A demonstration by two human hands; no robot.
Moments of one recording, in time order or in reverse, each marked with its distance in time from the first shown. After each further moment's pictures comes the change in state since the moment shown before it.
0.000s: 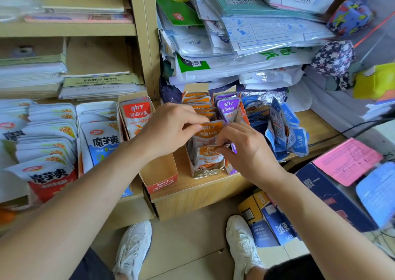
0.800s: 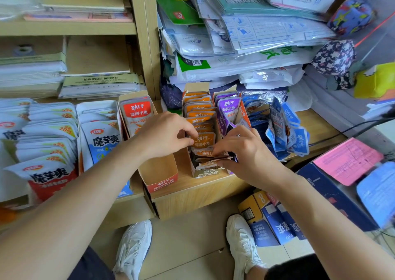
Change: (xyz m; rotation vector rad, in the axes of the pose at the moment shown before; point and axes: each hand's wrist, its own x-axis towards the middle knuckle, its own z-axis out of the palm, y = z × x) left_hand -0.006 -0.019 0.004 0.140 -0.251 -0.198; right_hand -0.010 -0.002 -0.006 -0.069 -0.208 0.038
